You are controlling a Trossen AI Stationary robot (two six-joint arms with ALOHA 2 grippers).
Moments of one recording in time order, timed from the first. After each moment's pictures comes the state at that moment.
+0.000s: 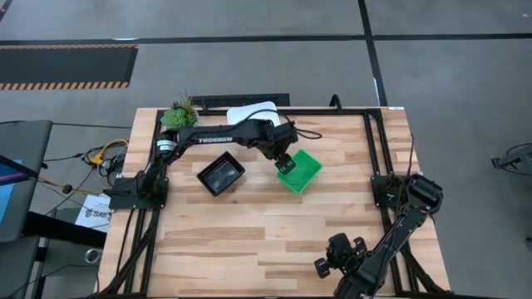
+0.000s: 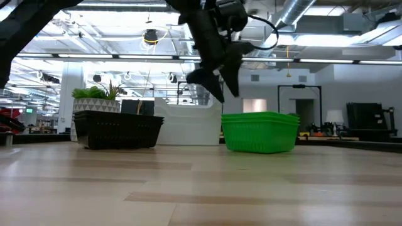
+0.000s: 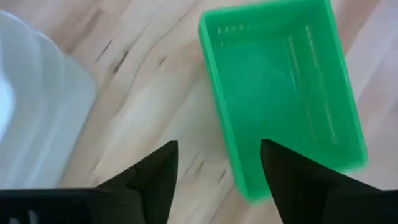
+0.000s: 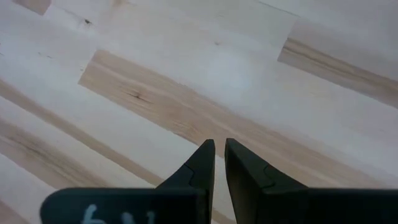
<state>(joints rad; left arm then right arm) 0.19 2.12 1.92 -0.92 -0.03 -0.43 0.94 1.95 1.36 -1.10 0.52 2.11</state>
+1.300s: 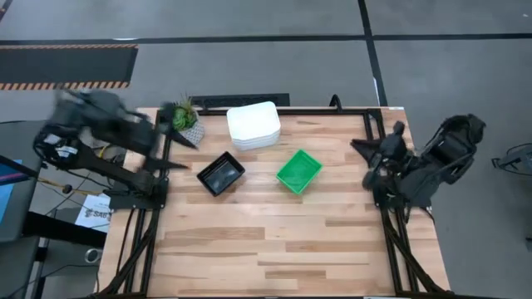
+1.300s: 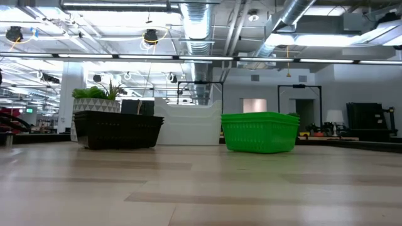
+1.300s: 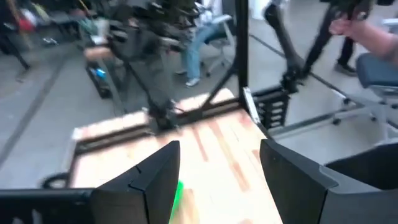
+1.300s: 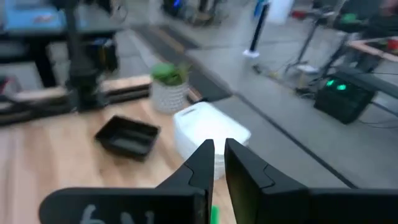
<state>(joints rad) -0.11 1.12 1.90 -1.06 0.12 0.16 0.70 1.10 1.55 -1.25 1.23 0.64</state>
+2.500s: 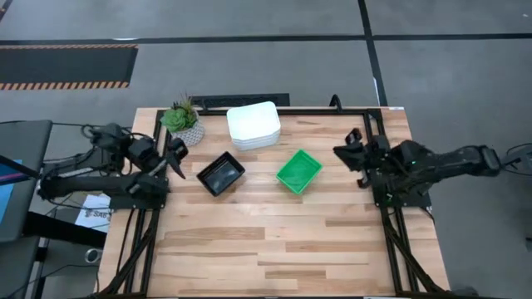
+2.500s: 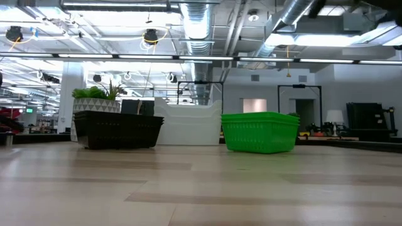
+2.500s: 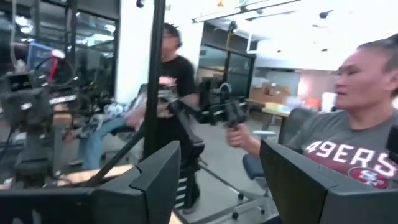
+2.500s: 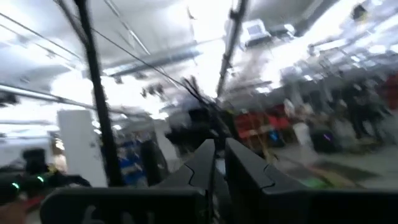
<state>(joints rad) 0.20 0.52 0.67 0.15 0.82 -0.34 0.05 0.64 0.37 0.77 0.13 0.21</state>
